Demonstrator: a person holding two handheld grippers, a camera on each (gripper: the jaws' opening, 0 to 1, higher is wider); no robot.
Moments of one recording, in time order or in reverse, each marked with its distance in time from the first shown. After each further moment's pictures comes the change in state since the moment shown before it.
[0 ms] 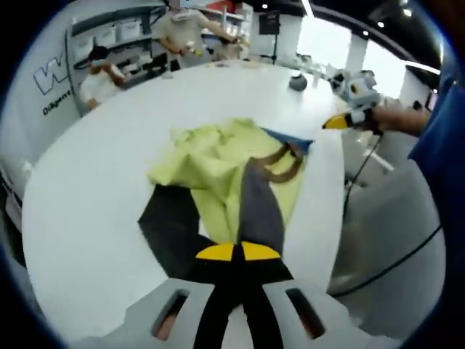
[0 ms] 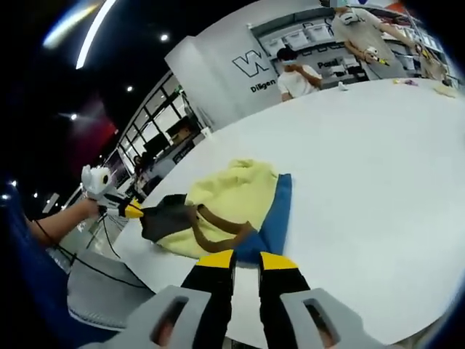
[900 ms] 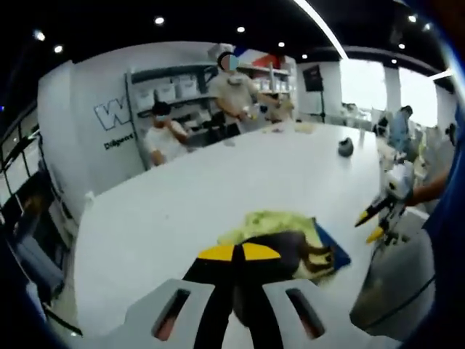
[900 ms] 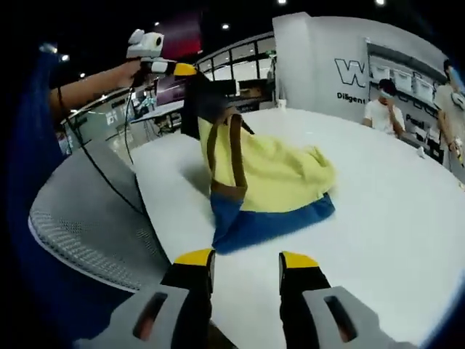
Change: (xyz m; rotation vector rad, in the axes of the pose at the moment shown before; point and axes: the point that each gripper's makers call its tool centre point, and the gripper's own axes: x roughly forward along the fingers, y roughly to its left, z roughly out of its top) left arm -0.099 0.046 0.100 -0.054 -0.323 0.343; right arm 0.038 0.073 -0.051 -0.620 0.159 0.185
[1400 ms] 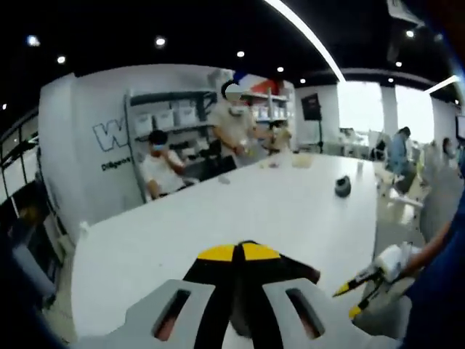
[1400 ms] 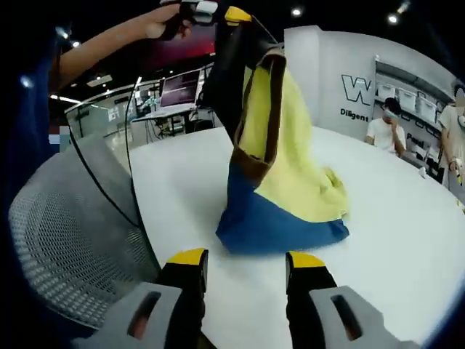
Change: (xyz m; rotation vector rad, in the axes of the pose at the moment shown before) left arm 0.012 -0.025 0.139 -0.026 -0.167 -0.019; right arm 0.020 0.014 0.024 -0.032 -0.083 -0.069
